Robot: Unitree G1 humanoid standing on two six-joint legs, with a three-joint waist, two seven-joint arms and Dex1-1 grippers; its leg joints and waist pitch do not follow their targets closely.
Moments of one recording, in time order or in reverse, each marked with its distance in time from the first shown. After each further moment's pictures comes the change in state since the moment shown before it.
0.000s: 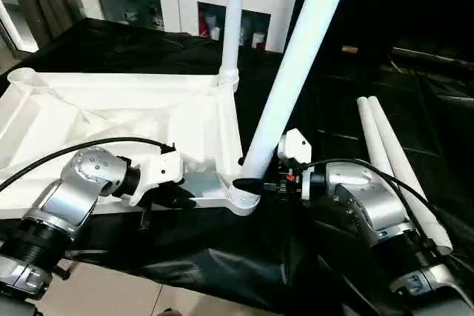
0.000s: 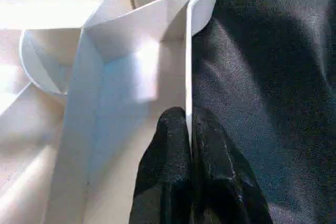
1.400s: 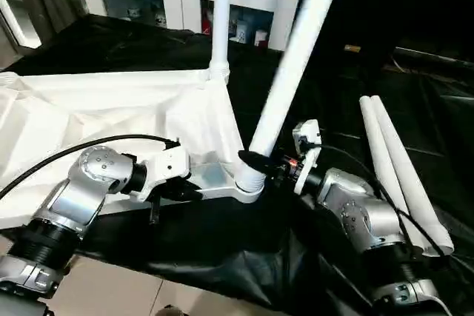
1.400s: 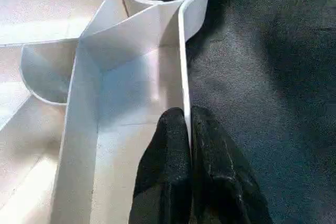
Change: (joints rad) left arm 0.001 -0.043 0.034 -0.011 0.024 0.000 0.047; right arm 0.067 0.106 -0.160 -0.066 0.135 0.167 -0.236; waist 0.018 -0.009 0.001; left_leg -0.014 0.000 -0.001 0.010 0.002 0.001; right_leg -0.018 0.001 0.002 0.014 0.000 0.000
